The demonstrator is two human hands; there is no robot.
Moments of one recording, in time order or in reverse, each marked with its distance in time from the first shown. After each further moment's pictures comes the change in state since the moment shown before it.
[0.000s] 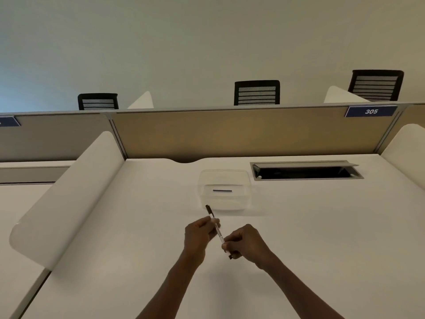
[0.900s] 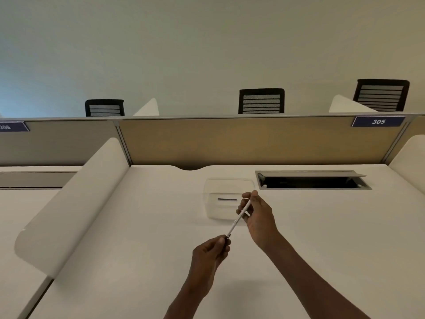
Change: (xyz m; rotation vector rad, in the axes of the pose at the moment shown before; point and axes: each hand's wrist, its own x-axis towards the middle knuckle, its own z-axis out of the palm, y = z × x) left_hand -0.027 -0.011 -0.009 -0.053 -0.145 -0.080; right_hand 0.048 -0.059 -0.022 0.904 0.298 -0.108
